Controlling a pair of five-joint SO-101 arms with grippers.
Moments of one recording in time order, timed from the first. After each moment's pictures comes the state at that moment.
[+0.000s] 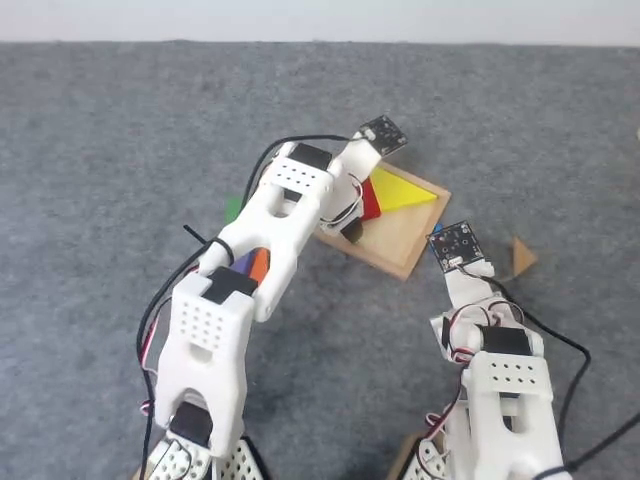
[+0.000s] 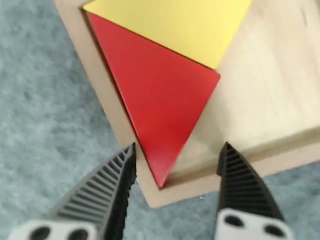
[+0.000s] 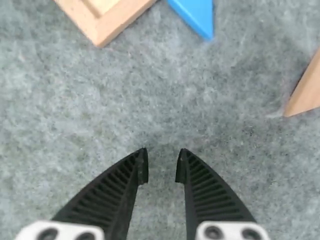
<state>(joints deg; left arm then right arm) 17.0 38.5 -14.4 68.3 -22.7 0.0 -53.9 80.5 47.8 23.9</state>
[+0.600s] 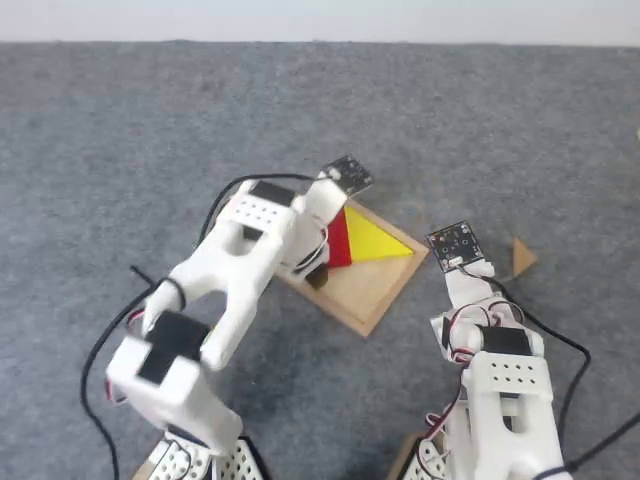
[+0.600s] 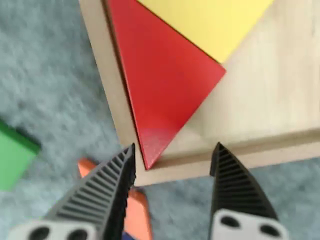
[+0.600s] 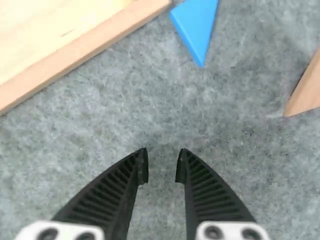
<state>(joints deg) 14.2 10.9 22.0 66.0 -23.3 0.0 -53.9 80.5 47.8 23.9</state>
